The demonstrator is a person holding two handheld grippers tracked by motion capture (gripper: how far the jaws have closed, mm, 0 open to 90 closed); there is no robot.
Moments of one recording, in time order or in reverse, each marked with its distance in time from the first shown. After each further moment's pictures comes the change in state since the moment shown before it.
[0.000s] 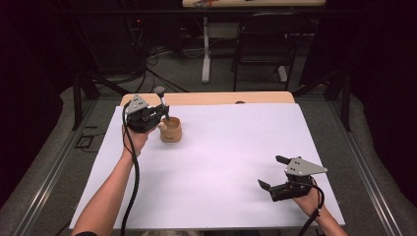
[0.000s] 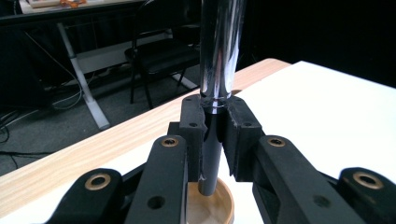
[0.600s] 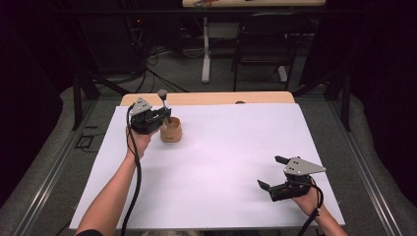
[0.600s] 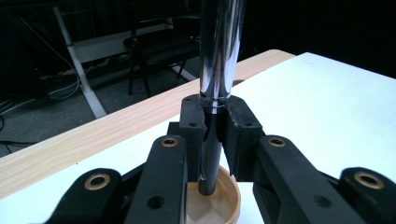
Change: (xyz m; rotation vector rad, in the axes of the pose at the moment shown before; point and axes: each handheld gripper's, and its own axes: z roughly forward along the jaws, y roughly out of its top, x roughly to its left) left arm 0.004 -0.015 0.014 0.023 0.005 -0.029; right arm 0.000 0.000 0.002 0.014 0.008 -0.003
